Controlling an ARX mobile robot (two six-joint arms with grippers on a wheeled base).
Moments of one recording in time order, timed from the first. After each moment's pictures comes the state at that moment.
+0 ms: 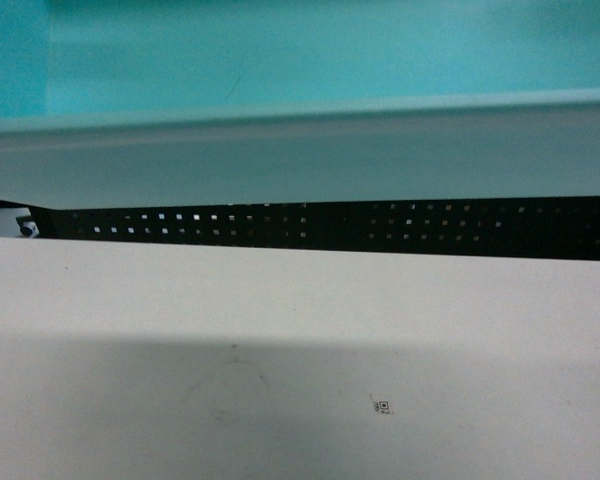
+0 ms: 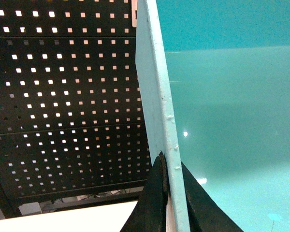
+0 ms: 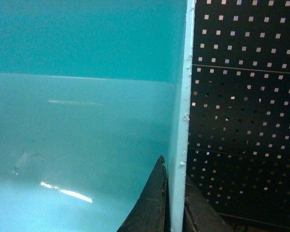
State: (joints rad) left arm -0.35 0.98 0.55 0.50 -0.18 -0.01; right arm 0.23 1.00 0.59 0.55 0.06 -0.02
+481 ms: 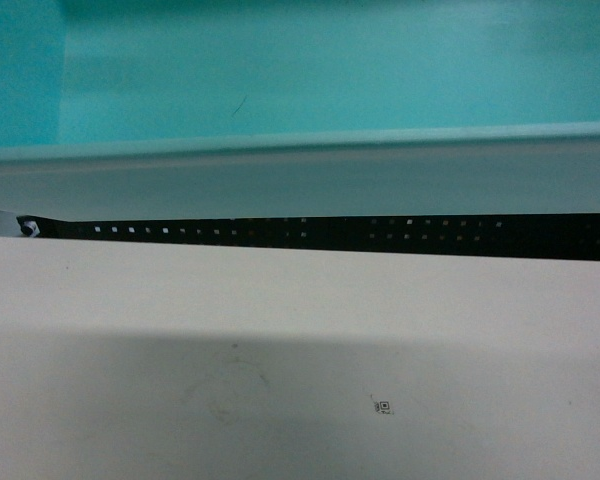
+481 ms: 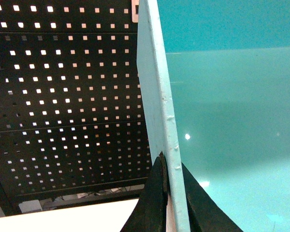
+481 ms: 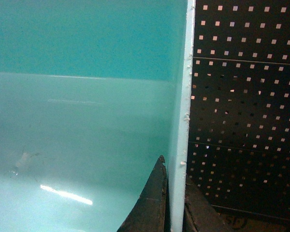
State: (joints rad) left arm -0.35 1.01 0.54 0.53 -0.18 -0.01; right arm 0.23 1.01 0.59 0.54 0.07 -0.01
